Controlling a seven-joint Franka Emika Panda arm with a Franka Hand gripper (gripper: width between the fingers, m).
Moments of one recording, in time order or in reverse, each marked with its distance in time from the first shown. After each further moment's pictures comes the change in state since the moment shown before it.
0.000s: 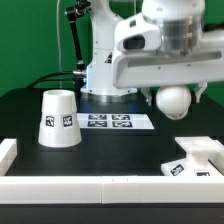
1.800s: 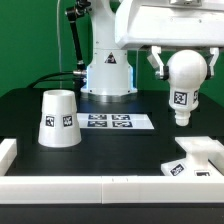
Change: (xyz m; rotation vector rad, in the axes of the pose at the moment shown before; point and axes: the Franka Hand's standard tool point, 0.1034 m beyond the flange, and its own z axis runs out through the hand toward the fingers) arm 0.047 -0.013 -0.060 -0.158 0.698 -0.367
